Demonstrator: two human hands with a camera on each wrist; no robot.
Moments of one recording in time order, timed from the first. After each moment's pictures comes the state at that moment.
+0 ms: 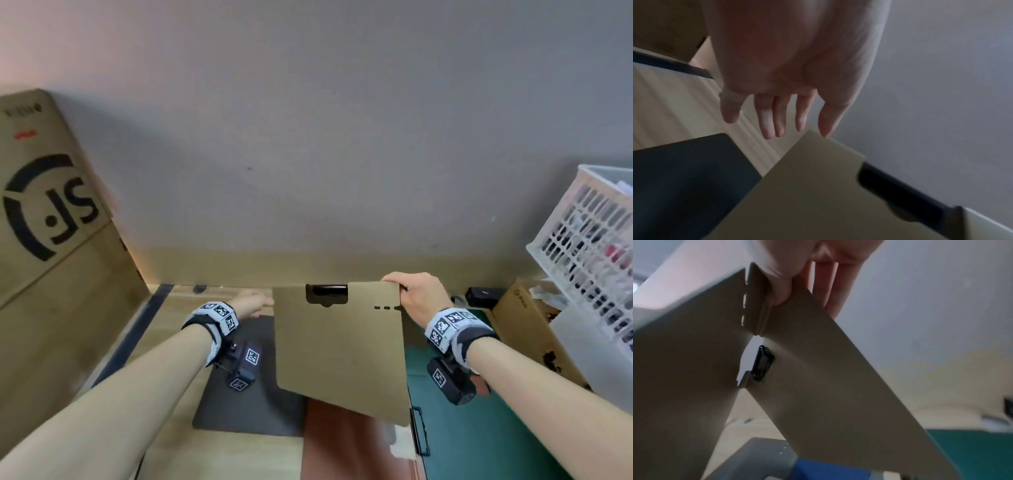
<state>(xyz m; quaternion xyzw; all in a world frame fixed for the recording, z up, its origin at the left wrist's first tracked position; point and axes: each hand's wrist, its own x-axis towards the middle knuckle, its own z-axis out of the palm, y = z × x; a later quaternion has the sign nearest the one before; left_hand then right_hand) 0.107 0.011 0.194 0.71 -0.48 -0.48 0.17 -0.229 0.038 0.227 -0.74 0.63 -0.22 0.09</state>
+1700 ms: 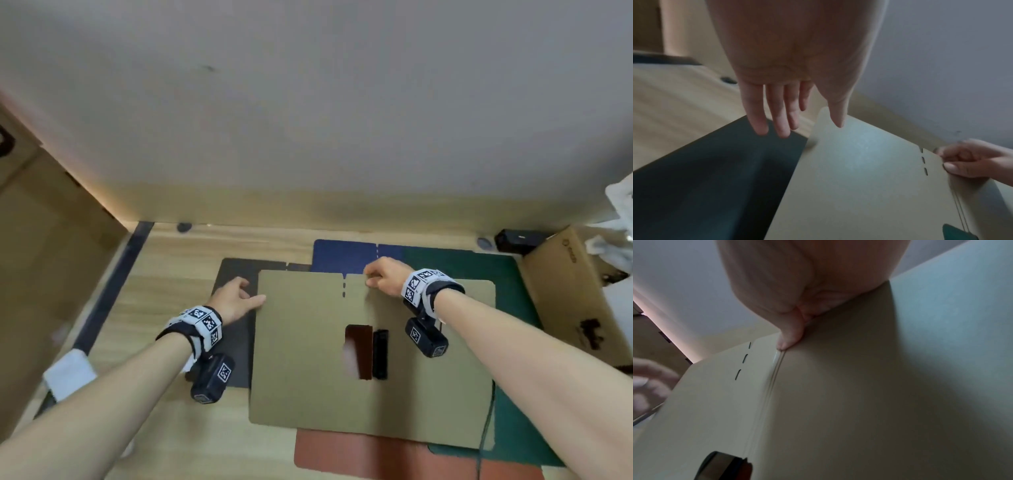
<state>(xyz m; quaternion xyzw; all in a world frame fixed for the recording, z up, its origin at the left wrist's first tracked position) 0.138 -0.011 0.062 0.75 -0.53 -0.39 0.05 -0.211 -0.078 0.085 -0.75 0.57 0.10 0.32</state>
